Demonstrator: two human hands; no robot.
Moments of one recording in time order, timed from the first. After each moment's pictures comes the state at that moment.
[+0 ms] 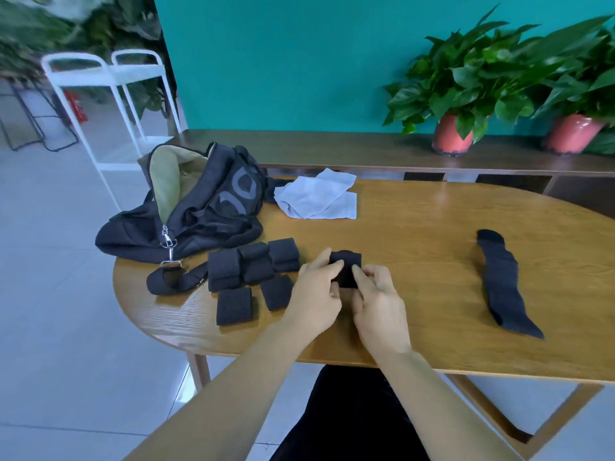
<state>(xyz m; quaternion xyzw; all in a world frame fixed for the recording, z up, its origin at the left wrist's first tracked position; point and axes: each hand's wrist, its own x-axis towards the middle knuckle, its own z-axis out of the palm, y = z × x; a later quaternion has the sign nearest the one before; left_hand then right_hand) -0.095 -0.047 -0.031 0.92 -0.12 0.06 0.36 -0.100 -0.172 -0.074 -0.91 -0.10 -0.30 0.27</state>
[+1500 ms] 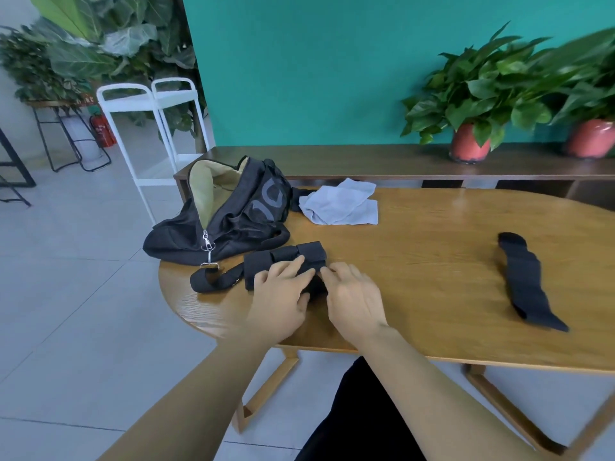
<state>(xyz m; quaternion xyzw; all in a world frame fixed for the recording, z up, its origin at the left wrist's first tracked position) -0.120 0.050 -0.031 0.98 -0.12 0.12 0.10 -0.107 -0.096 -0.049 -0.94 -0.18 -0.27 0.10</state>
